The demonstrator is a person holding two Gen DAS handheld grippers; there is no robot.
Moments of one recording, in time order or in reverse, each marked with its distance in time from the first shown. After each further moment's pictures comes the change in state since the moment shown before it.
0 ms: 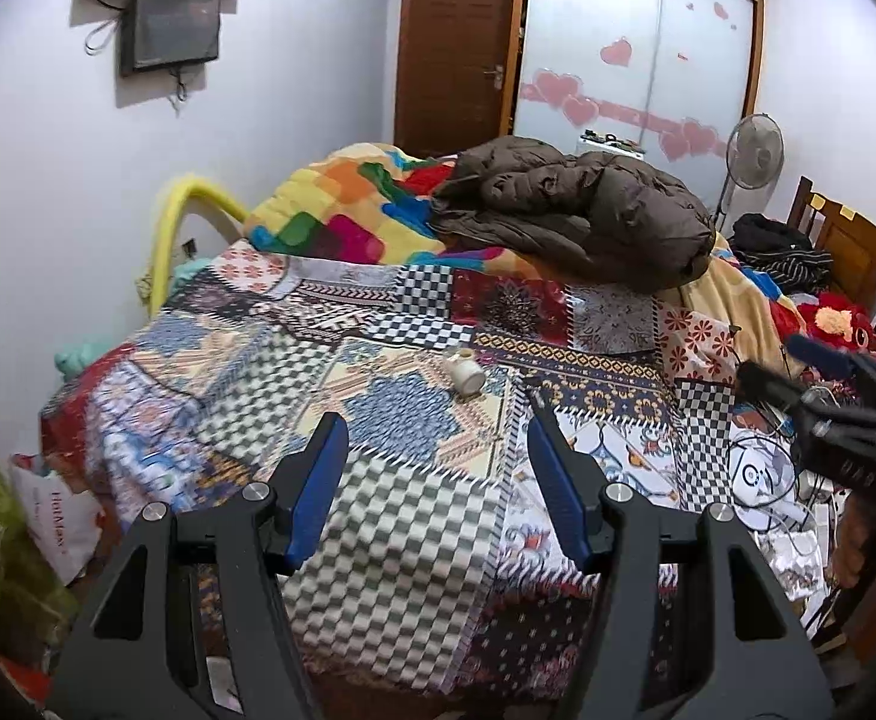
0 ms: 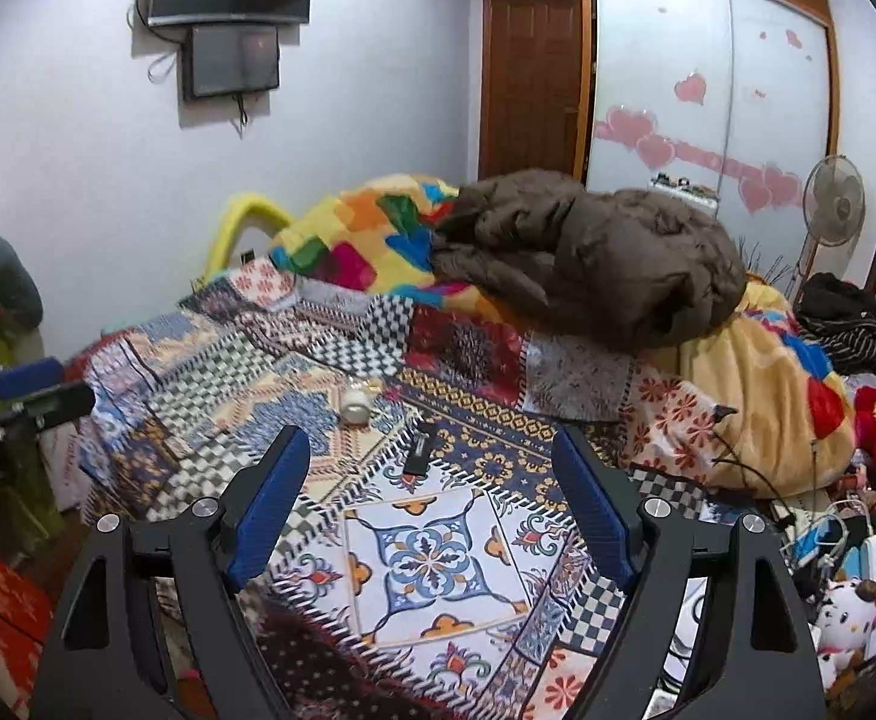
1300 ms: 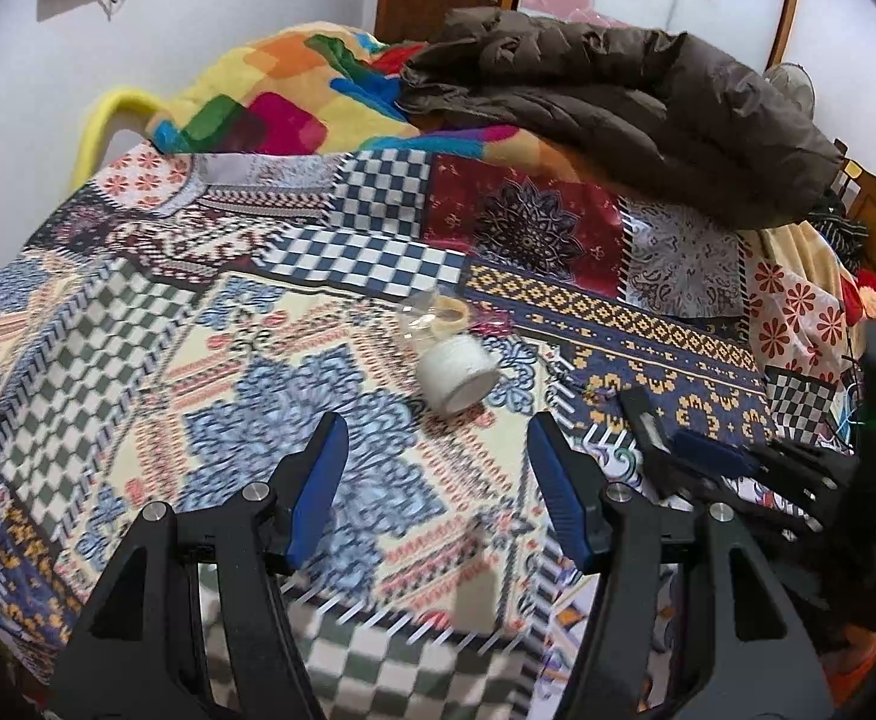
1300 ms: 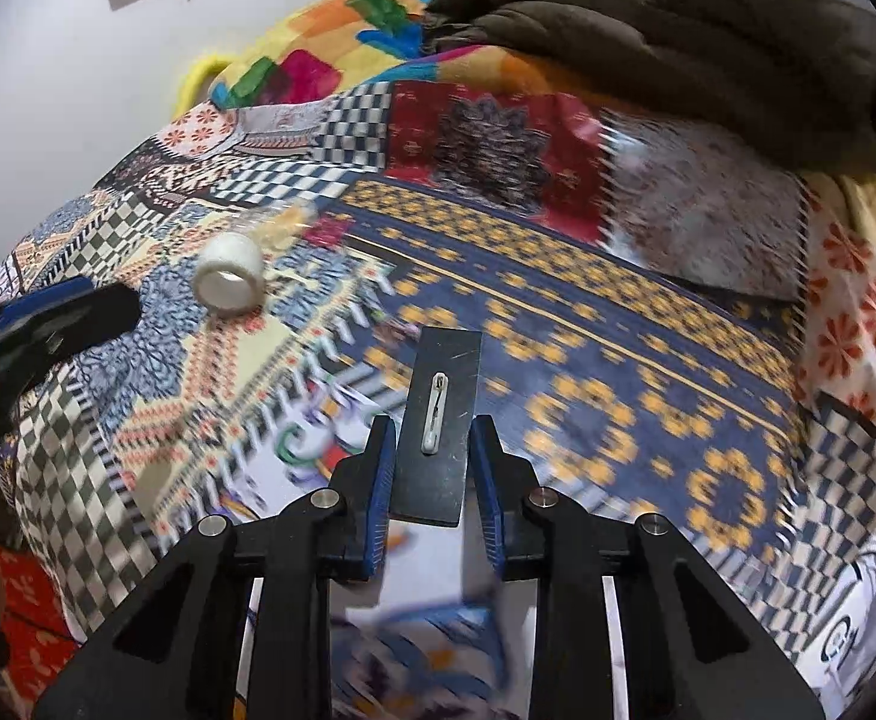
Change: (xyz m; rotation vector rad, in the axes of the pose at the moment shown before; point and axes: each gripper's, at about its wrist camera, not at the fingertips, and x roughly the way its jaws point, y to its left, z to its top) left arm 0.253 -0.011 -0.002 -0.029 0.205 -0.061; right arm 0.221 -0.038 -0.056 0.063 0.368 0.065
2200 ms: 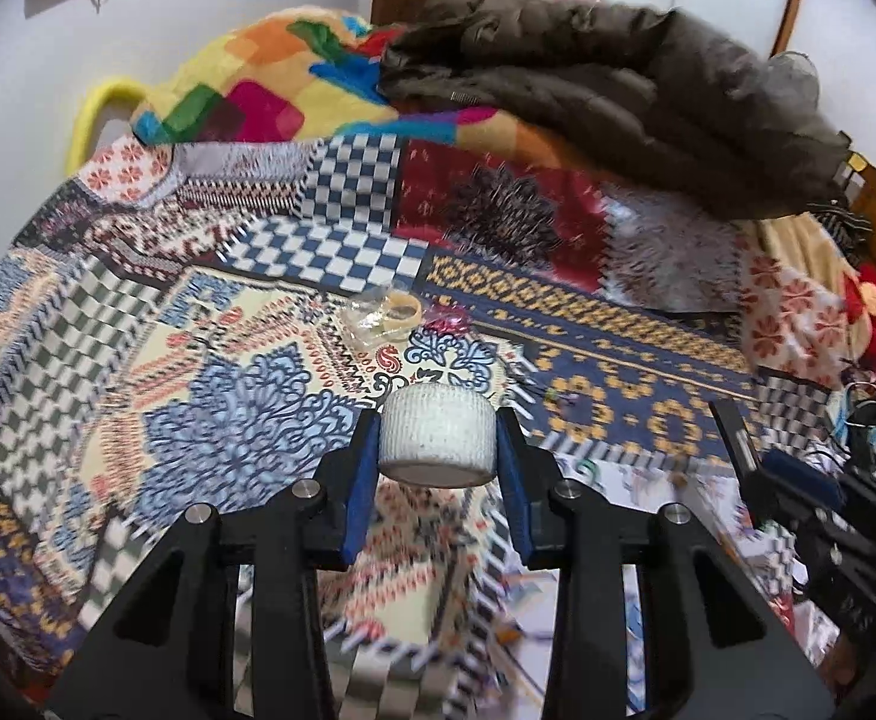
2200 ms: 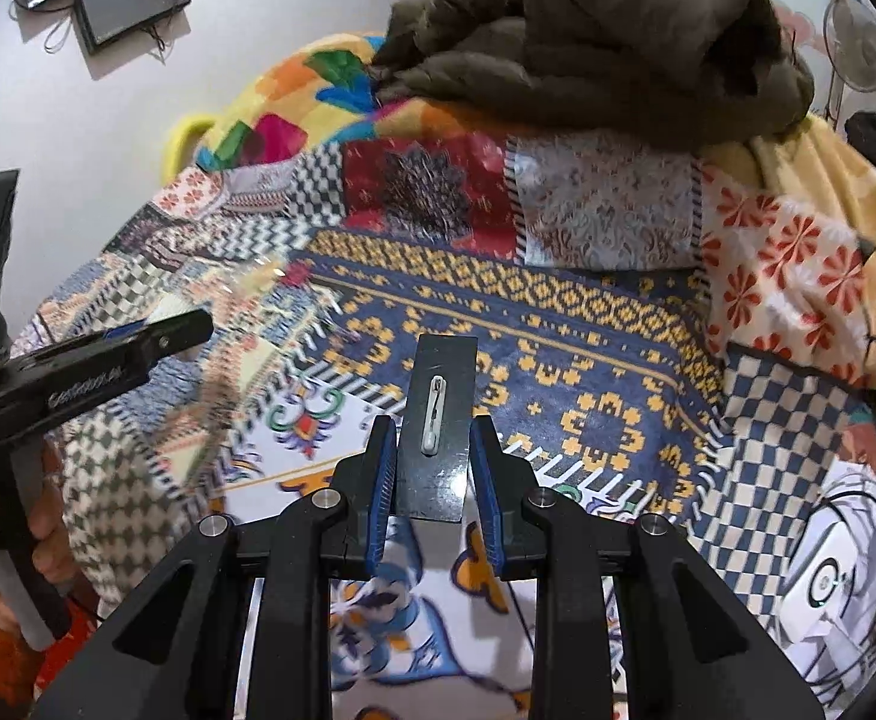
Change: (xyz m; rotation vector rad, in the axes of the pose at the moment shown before) left arm -0.008 -0.027 0.007 0.000 0.027 0.001; right arm -0.066 -0.029 -0.013 0.111 -0.082 0.031
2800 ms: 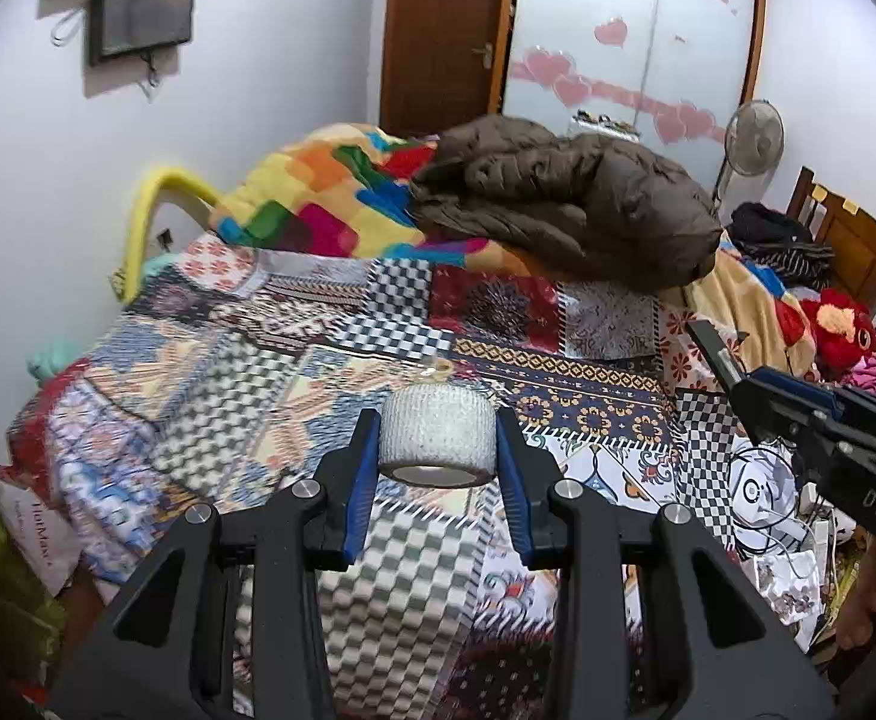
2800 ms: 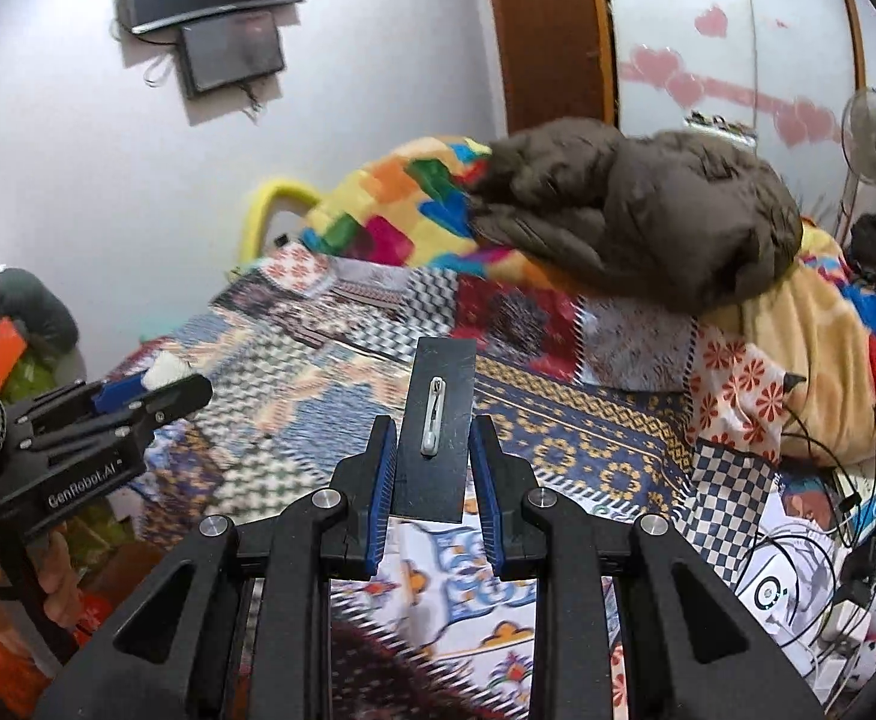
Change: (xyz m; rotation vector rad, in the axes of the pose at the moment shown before) left arm -0.210 0.012 -0.028 0.031 -0.192 0.052; right arm -0.154 0.092 0.011 -0.111 -0.183 0.069
